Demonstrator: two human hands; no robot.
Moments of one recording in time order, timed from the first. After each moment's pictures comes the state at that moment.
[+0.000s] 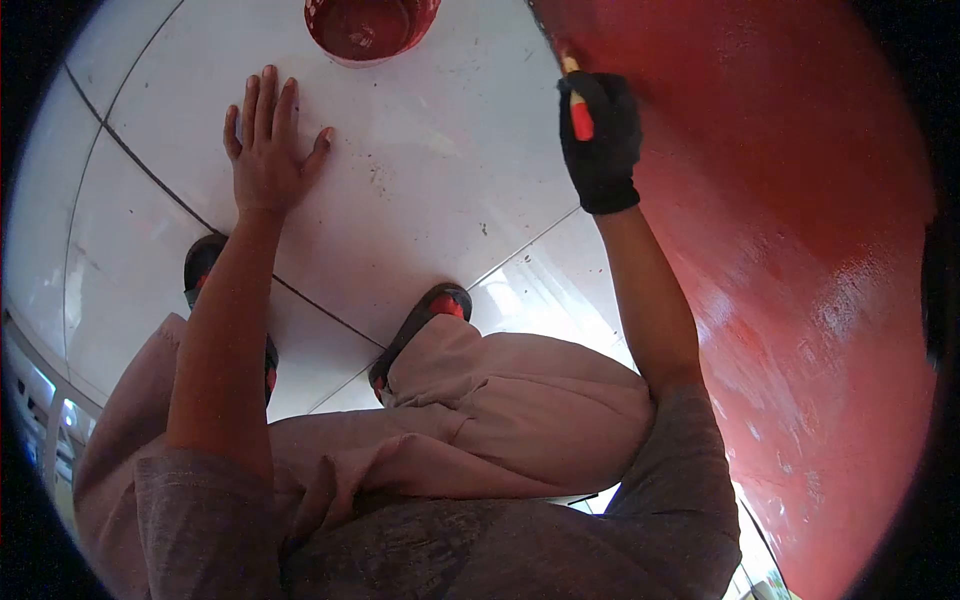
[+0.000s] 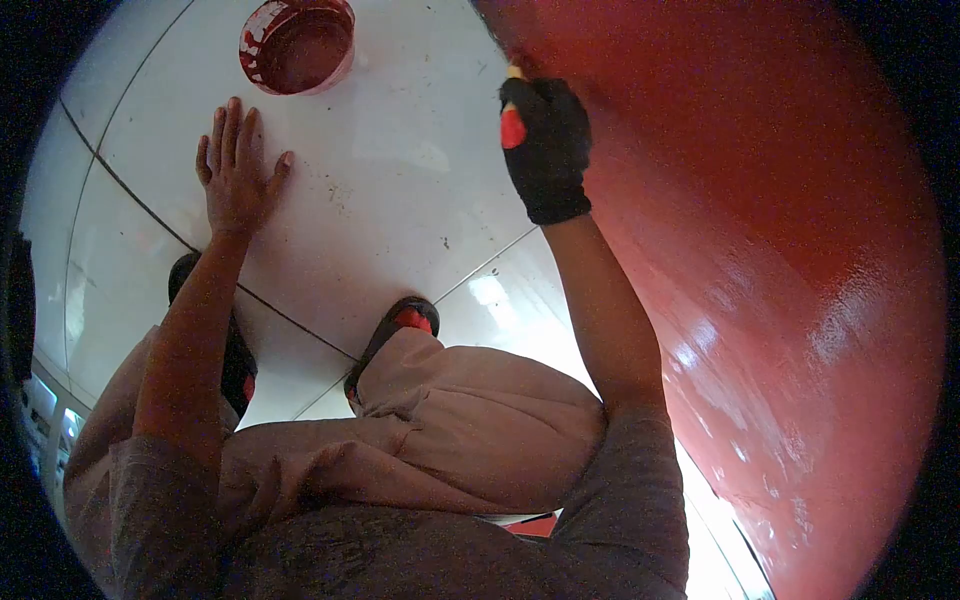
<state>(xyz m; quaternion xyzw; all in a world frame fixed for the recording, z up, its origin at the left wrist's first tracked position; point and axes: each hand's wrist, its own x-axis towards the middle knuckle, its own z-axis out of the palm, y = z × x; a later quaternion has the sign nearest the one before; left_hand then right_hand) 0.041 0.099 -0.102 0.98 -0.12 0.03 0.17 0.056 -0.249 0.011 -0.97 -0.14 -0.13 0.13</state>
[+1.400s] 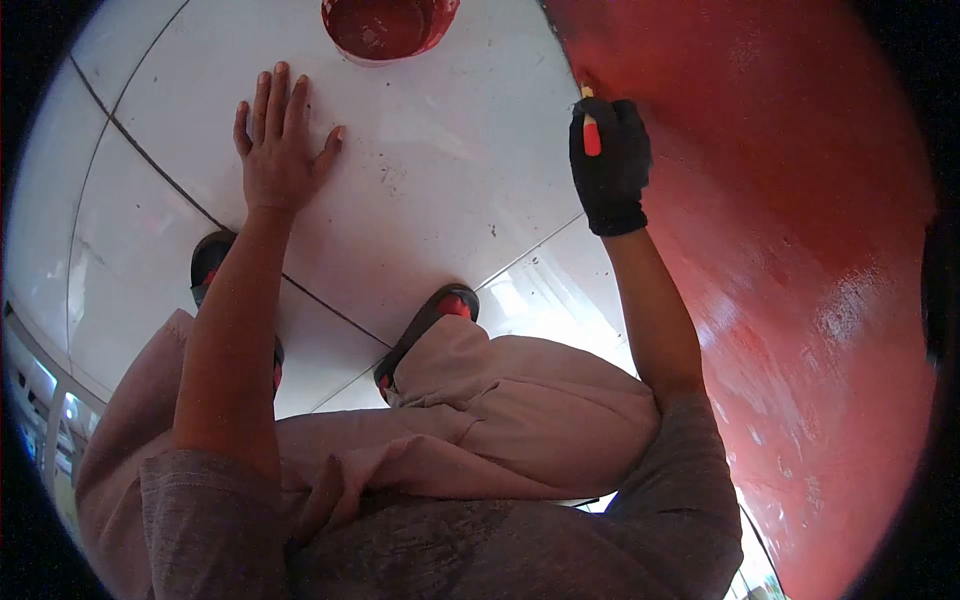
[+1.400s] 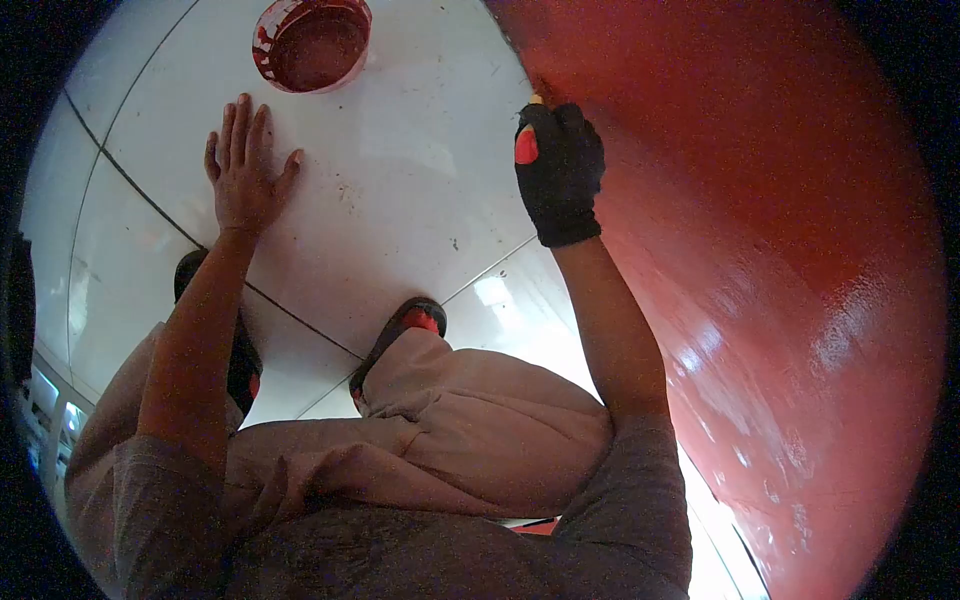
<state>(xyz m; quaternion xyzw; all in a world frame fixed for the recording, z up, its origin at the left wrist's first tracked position) 0.041 0.098 -0.099 0.98 -0.12 0.02 0.16 0.038 -0.245 0.014 -1.00 -0.06 -0.06 0.03</state>
